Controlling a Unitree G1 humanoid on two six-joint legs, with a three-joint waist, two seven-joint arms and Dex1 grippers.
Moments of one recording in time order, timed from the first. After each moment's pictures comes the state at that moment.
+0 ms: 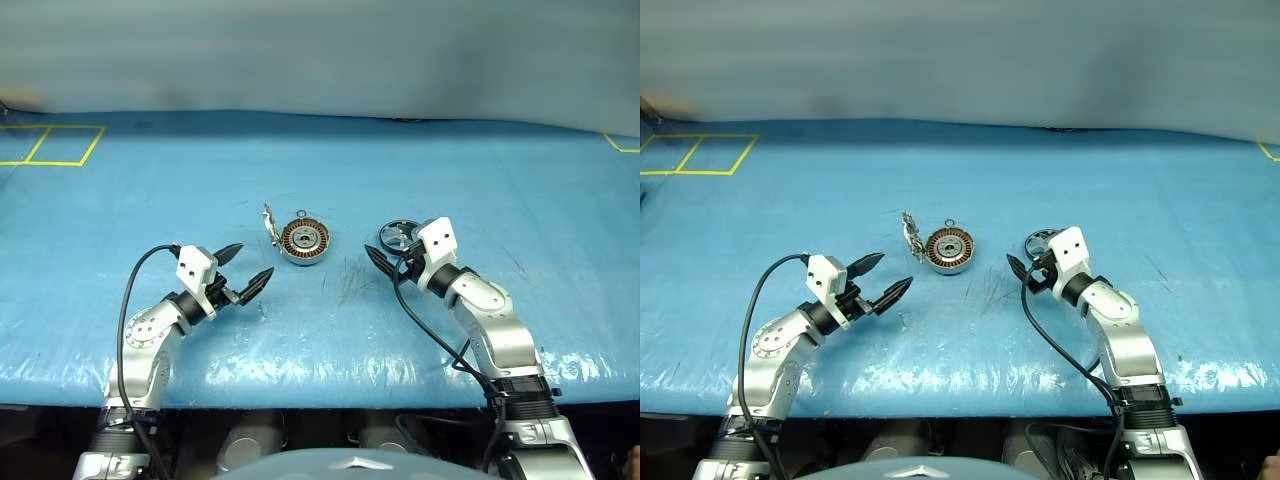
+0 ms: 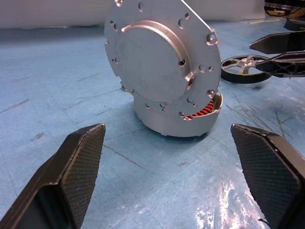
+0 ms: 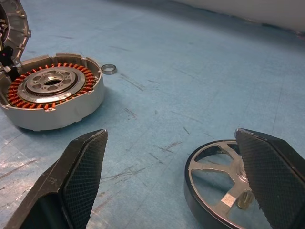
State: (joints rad) left arm -0.02 0.36 0.04 -0.02 -0.33 0.06 -0.73; right arm -0.18 -0.36 -0.01 -0.02 0.18 0.25 0.54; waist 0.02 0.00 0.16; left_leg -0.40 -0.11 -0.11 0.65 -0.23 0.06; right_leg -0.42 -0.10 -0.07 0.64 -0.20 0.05
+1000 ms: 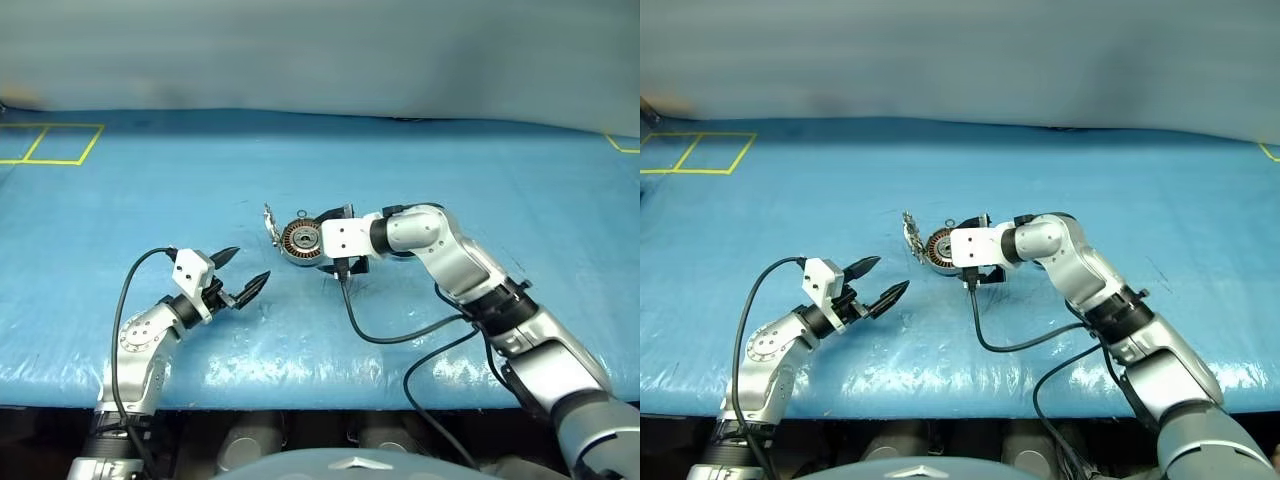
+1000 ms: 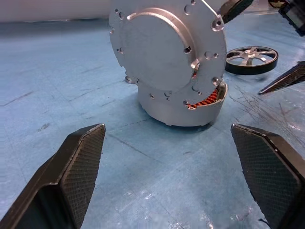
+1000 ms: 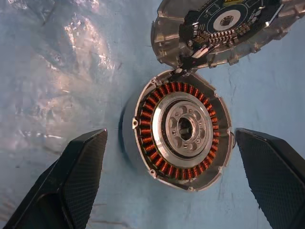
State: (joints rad) left arm 0.01 0.38 0.03 -0.04 -0.33 0.06 -0.73; right arm -0.78 -0.52 0.56 0.15 -0.23 0.11 1.02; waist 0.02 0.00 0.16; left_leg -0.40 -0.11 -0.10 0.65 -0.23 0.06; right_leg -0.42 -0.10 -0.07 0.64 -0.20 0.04
